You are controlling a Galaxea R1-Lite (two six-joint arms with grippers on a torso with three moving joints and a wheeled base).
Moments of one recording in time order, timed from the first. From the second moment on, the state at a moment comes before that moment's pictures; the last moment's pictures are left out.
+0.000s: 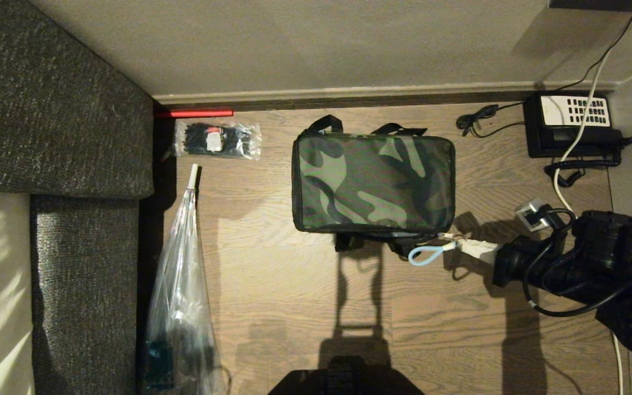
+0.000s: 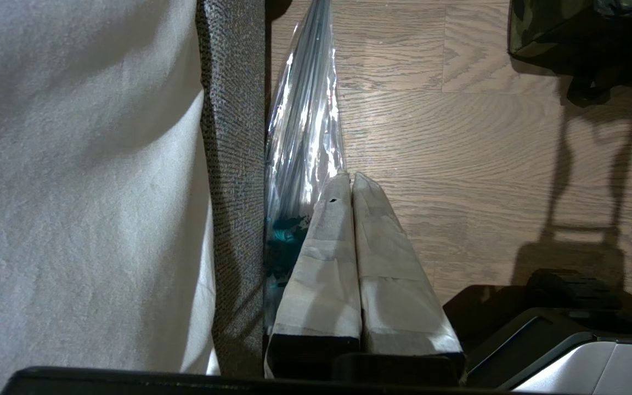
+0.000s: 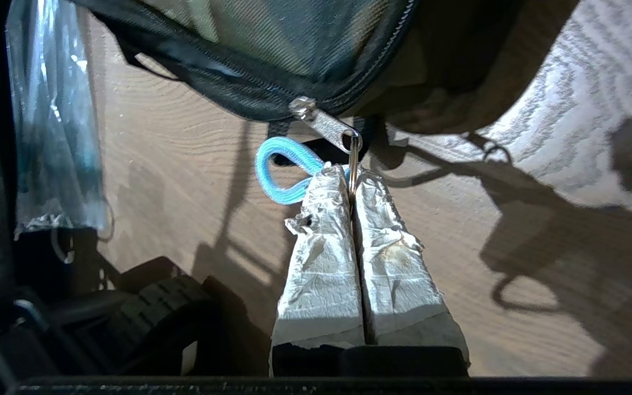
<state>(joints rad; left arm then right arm) 0.00 0.00 0.00 0.01 0.01 0.00 0.01 1.96 -0.46 -1.24 0.65 -0.08</state>
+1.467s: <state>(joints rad) 0.00 0.00 0.00 0.01 0.01 0.00 -0.11 1.98 -0.58 -1.19 0.66 -0.13</state>
